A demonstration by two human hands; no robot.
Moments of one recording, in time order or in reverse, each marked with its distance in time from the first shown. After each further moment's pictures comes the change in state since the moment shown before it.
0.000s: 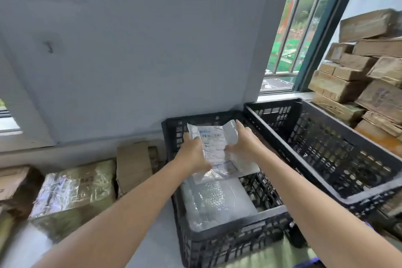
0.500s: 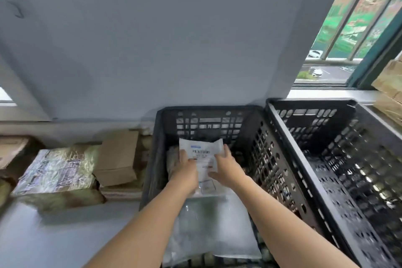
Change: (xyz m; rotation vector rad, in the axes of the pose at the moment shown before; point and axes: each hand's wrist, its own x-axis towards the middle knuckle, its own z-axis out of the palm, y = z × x) left_hand 0.107 -0.042 0.127 0.276 -0.063 -0.394; right_hand 0.106 0.065 0.124 -0.294 -0.359 -0.266
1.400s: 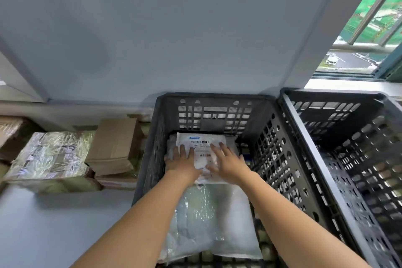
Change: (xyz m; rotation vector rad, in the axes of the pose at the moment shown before) left_hand 0.027 -0.006 0.009 0.178 -0.279 -0.059; right_hand 0.036 0.029 0.027 0.009 -0.150 -0.123
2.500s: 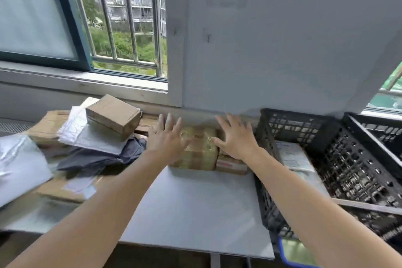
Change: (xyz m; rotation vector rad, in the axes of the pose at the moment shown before) left_hand -0.275 -0.412 0.008 -0.079 0.664 -0.090; right_hand -0.148 -0.428 0.002 -0.264 0.454 -0.221
